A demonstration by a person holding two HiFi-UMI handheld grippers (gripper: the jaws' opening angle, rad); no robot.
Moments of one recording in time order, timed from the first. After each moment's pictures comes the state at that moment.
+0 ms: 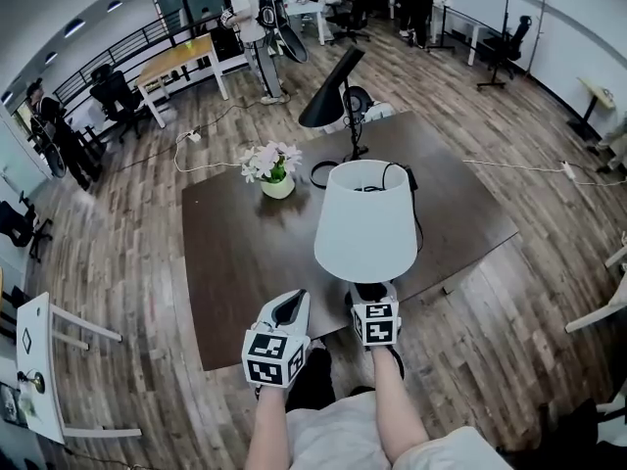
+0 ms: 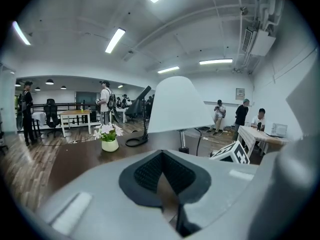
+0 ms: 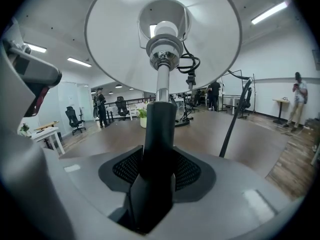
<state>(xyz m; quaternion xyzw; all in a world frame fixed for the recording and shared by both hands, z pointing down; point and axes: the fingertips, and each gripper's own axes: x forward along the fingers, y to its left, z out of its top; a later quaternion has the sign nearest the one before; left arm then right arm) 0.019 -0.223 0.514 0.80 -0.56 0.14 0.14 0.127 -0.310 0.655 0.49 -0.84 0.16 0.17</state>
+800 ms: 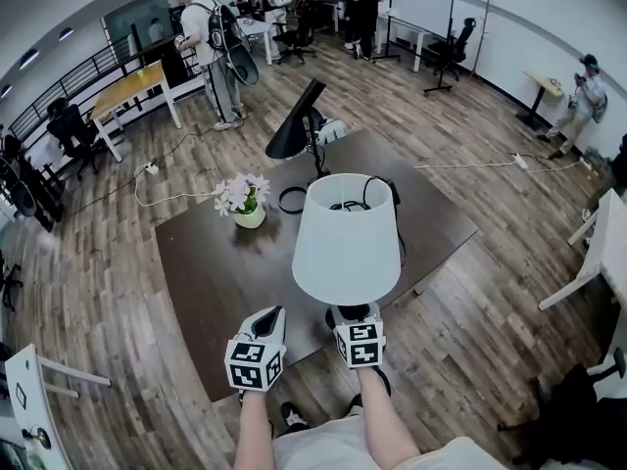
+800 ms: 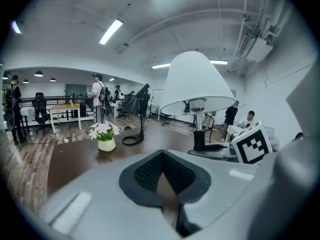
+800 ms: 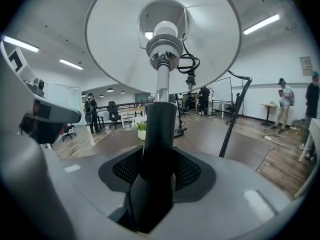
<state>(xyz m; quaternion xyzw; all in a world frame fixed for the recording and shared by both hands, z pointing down) -0.021 -0.236 0.505 0.83 -0.51 0.16 0.17 0.117 -0.279 0.573 0.55 -0.81 0.16 0.15</state>
